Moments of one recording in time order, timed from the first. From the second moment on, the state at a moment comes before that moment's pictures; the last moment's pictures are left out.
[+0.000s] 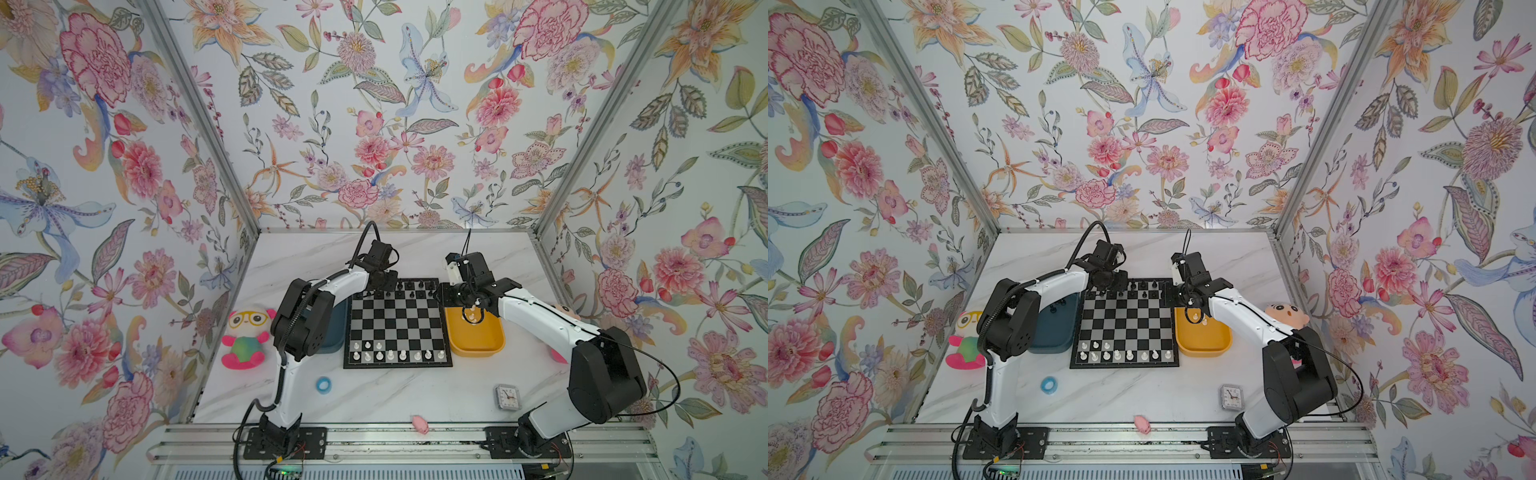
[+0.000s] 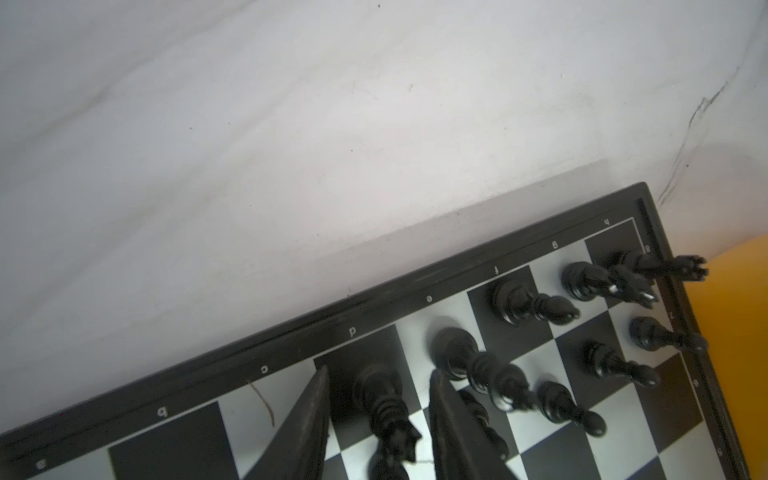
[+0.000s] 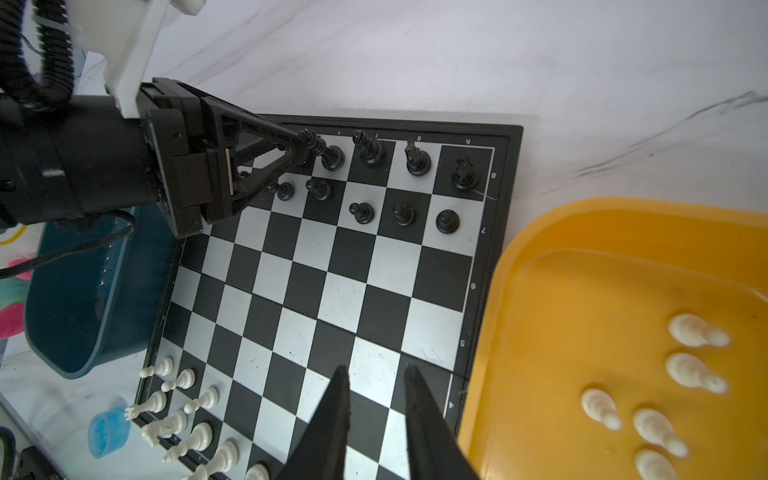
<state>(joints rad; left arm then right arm) -0.52 2.14 1.57 -0.39 0.08 -0.27 0.47 1.55 1.10 -0.42 -0.19 0.36</state>
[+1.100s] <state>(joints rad) -0.52 1.40 1.12 -0.05 -0.26 -0.13 0.37 1.48 1.11 -0.65 -0.01 0.26</state>
